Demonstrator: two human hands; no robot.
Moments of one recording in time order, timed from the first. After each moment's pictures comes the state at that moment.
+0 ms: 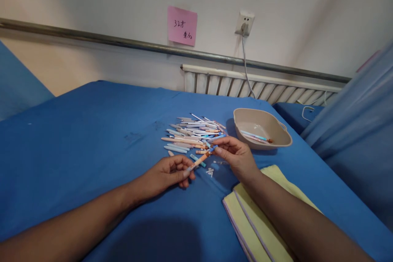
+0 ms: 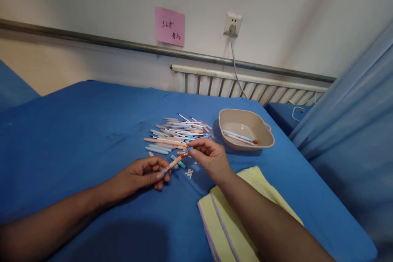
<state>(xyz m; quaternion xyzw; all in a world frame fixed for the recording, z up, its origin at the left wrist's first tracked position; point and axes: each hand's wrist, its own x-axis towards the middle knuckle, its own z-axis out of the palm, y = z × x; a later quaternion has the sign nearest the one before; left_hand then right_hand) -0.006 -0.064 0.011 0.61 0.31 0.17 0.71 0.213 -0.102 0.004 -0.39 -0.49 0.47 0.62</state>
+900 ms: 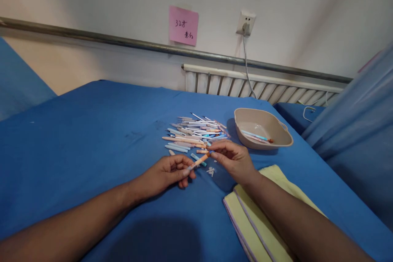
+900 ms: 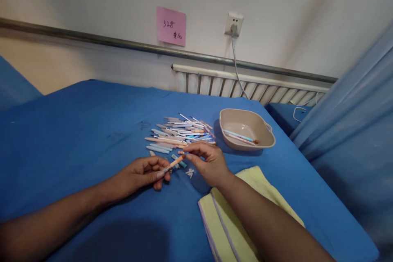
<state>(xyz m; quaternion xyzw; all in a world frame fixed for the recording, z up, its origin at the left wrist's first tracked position) -0.008 -0.064 0.011 0.62 0.31 0.17 0.70 0.209 -0.107 0.005 -0.39 -0.60 0.37 0.59</state>
